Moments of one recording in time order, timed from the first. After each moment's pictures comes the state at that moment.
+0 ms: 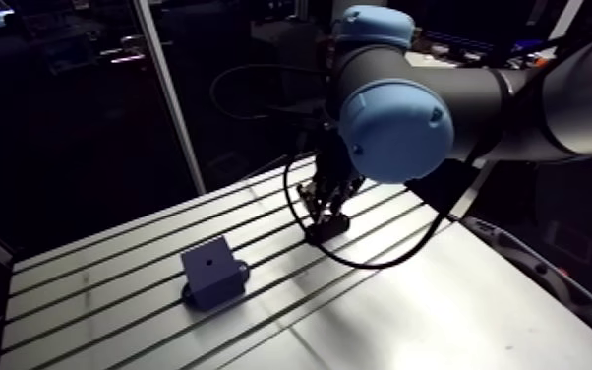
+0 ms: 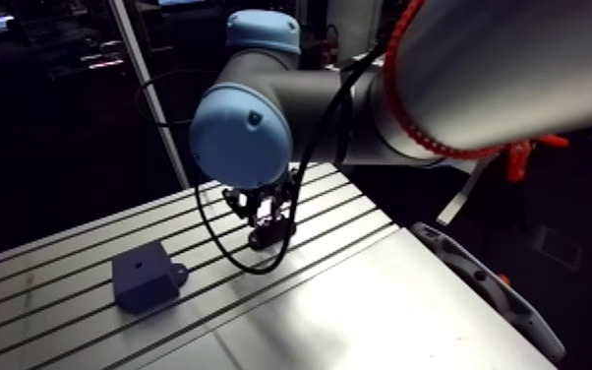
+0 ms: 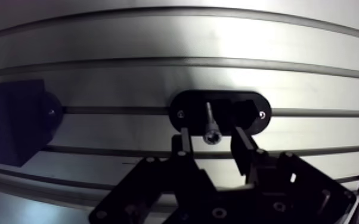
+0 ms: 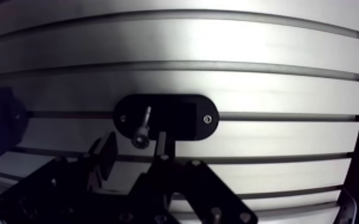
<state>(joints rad) -0.55 -1.29 2.03 -2.34 -1.49 -2.13</state>
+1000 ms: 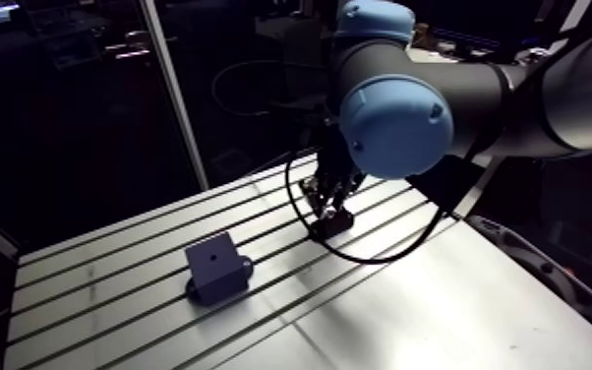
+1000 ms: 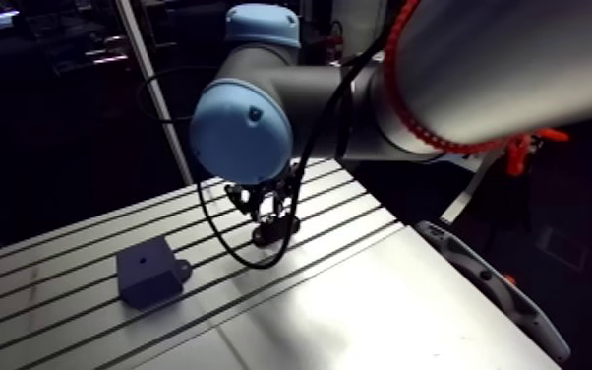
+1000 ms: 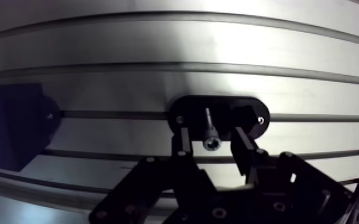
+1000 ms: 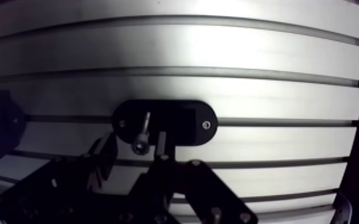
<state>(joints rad) -0.54 -1.28 2.02 -2.35 -1.51 -2.12</state>
